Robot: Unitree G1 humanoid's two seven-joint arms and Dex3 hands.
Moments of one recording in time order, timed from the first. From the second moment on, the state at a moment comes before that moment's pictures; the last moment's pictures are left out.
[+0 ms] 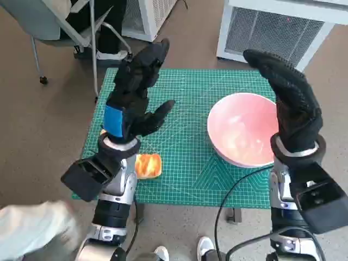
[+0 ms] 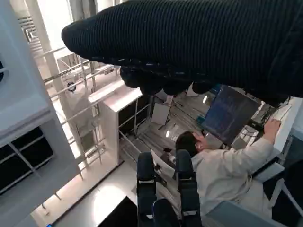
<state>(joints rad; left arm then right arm) -0.60 0.00 0.06 0.36 -0.20 -0.69 -0.30 -0.62 -0.19 -0.09 0.25 0.16 -0.79 0.29</state>
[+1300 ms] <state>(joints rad) -0.57 0.00 0.07 0.35 -0.24 -0.68 -0.33 -0.59 -0.28 -0.28 0.48 0.11 -0.90 0.17</state>
